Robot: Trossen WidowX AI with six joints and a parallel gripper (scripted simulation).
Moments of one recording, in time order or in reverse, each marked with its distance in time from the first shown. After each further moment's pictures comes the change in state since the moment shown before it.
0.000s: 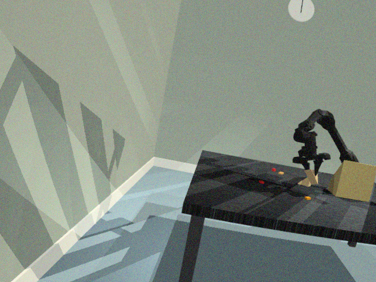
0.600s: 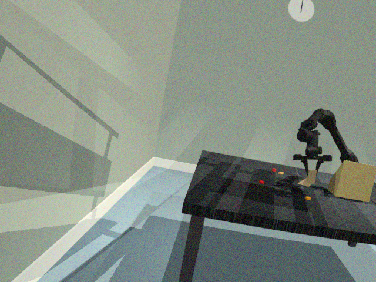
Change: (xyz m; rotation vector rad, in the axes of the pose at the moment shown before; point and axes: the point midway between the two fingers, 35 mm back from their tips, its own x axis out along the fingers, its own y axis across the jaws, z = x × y) arm -0.002 0.003 0.002 -0.606 0.077 -0.102
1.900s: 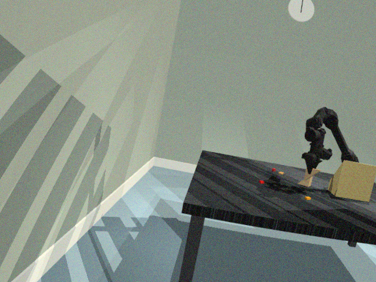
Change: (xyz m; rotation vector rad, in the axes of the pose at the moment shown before) arm -0.009 0.001 0.007 -1.122 0.242 -0.053
